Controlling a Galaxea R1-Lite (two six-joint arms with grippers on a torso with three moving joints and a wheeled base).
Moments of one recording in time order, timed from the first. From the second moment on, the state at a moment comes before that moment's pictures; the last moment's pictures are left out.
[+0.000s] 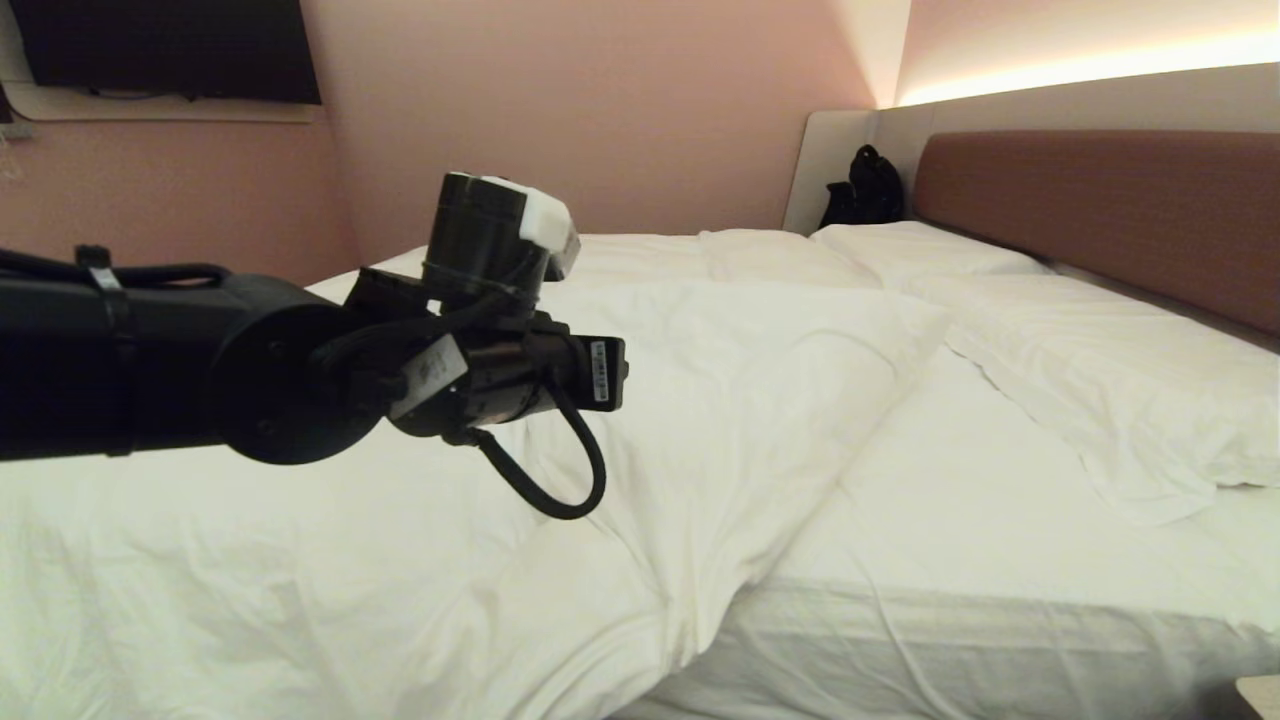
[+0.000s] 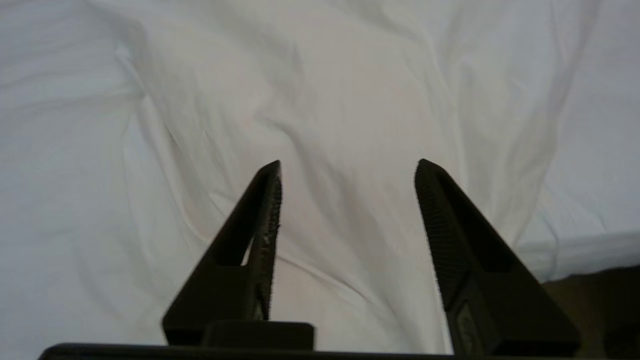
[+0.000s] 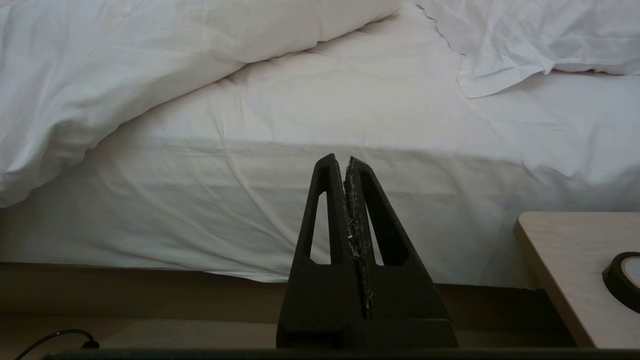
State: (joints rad) left arm -0.63 1.81 -1.37 -0.01 0.25 -0.25; right arm -0.01 0.00 0.00 0.00 0.00 0.01
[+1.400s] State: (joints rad) left arm -0.50 2.28 -1.95 0.38 0.13 -0.30; right arm -0.01 0.00 0.00 0.00 0.00 0.01
